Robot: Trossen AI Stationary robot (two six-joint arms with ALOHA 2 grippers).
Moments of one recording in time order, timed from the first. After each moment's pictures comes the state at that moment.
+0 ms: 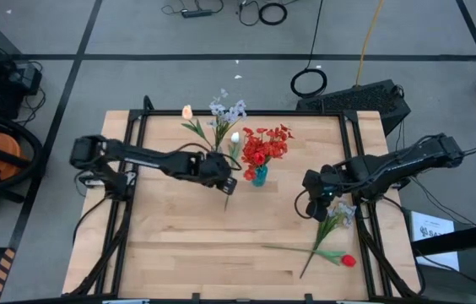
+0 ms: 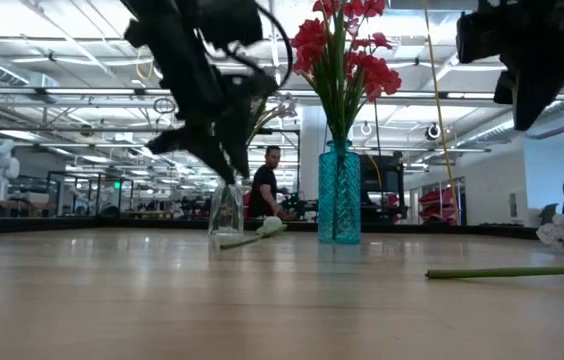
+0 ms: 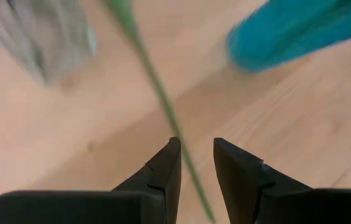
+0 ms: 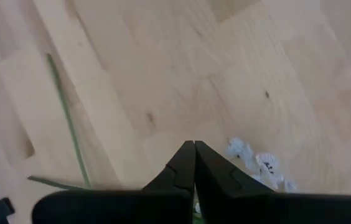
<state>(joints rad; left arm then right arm) 0.01 1.64 1.06 -0.47 -0.15 -1.01 0.23 1.12 0.89 -0.99 0.02 0.72</state>
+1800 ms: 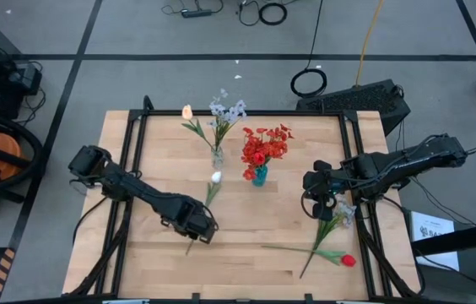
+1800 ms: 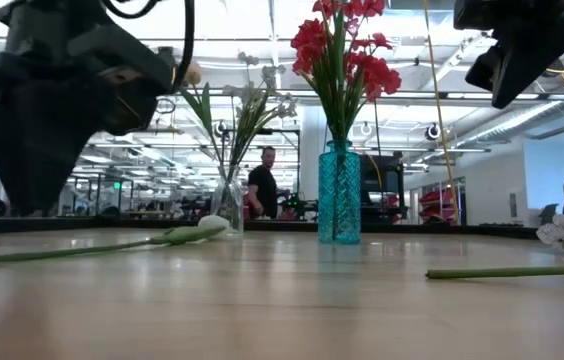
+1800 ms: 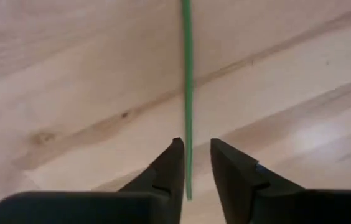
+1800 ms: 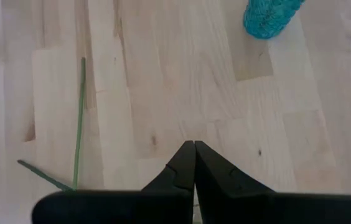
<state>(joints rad) -0.40 1.70 1.06 -0.77 0.14 -1.59 0.23 1.05 0.89 -0.90 0.06 0.41</state>
